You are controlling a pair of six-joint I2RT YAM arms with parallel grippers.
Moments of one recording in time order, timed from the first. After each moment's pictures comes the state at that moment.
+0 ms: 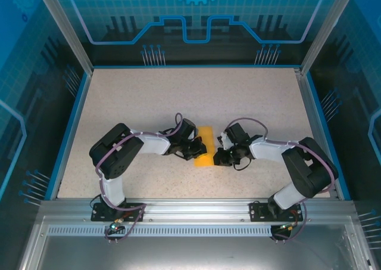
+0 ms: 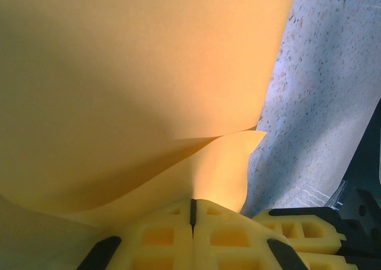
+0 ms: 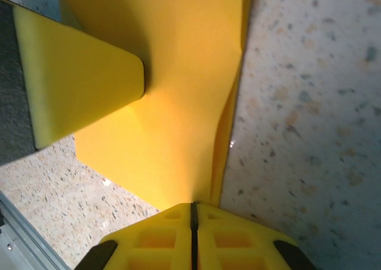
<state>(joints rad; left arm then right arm) -0.68 1.87 0.88 0.08 0.46 -1.11 0.52 1.54 0.63 -0.30 -0.48 0.51</state>
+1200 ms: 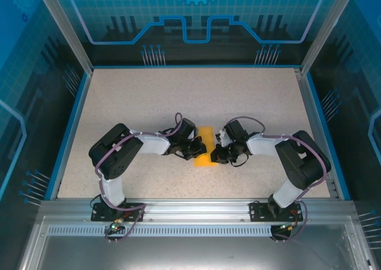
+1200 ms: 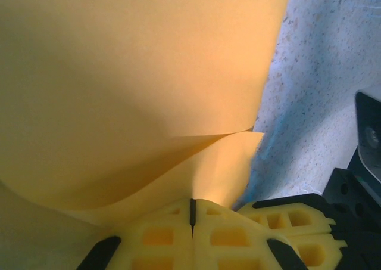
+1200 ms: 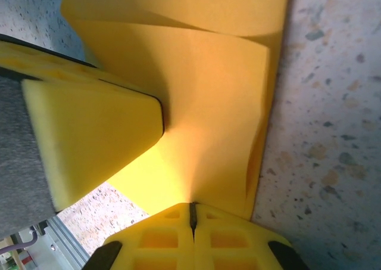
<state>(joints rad) -0.69 1.85 0.88 0.08 0.46 -1.10 0.50 1.64 0.68 -0.23 -0.58 0.57</state>
